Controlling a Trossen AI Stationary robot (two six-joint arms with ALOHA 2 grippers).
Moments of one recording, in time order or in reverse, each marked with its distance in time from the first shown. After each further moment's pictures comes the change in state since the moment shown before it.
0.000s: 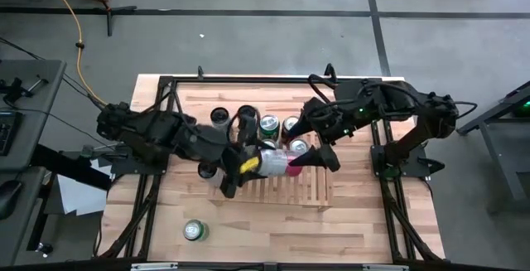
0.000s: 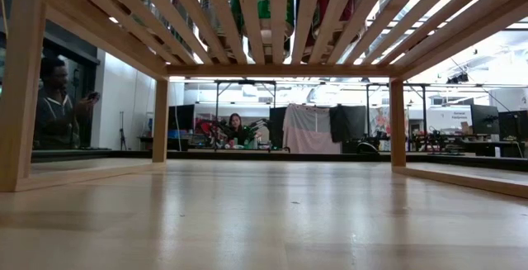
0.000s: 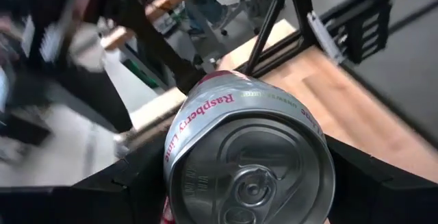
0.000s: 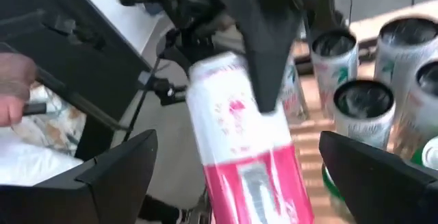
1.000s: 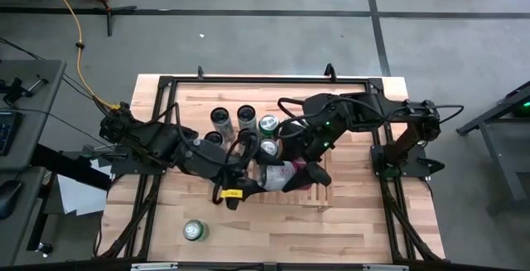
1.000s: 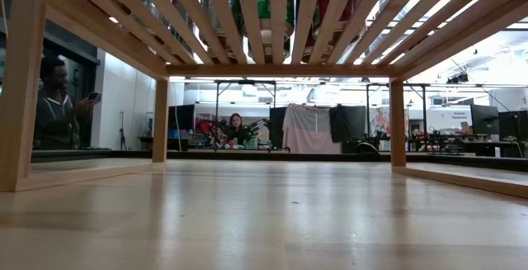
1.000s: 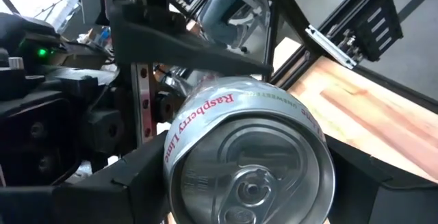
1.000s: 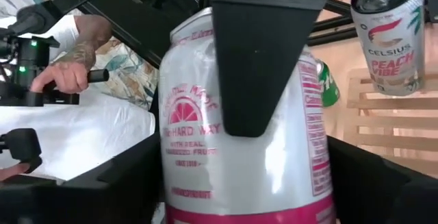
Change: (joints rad) left arm -0.067 0.042 0.003 0.137 -0.054 0.288; right arm 0.013 0.120 -0.001 0.073 -0.346 0.061
